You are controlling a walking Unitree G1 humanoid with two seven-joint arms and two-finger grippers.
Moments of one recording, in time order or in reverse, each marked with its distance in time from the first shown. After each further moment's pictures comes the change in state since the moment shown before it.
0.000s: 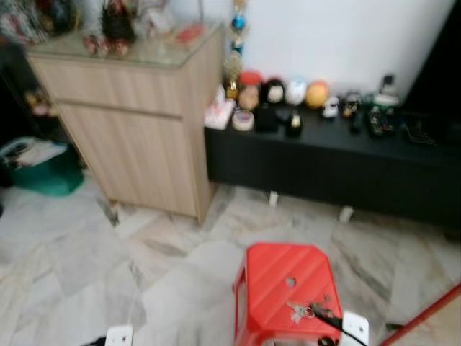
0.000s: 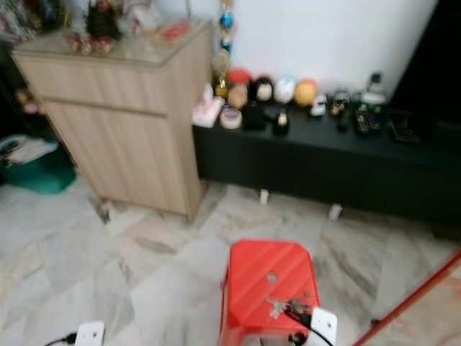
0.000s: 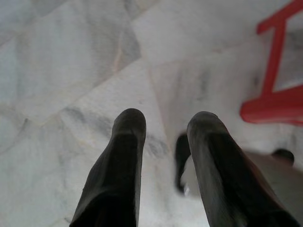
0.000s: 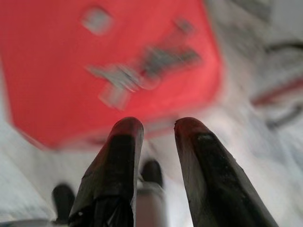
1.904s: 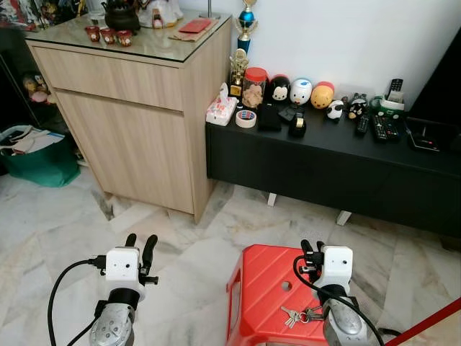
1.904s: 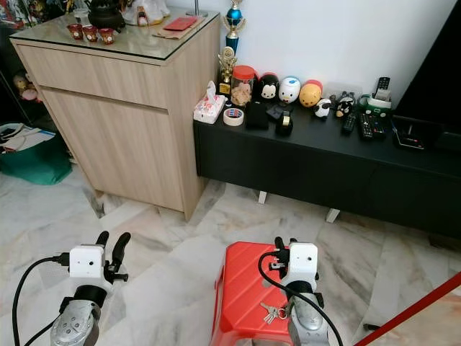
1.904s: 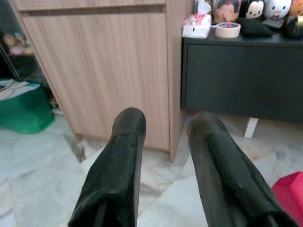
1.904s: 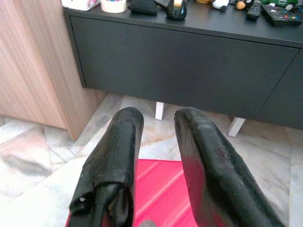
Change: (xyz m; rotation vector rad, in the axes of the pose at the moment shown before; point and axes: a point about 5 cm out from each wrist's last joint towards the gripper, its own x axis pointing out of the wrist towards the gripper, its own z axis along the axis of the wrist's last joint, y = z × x) left arm -0.053 -0.027 0.150 0.062 -0.904 -0.095; right arm -0.028 0.055 0.108 -0.235 -0.735 0.216
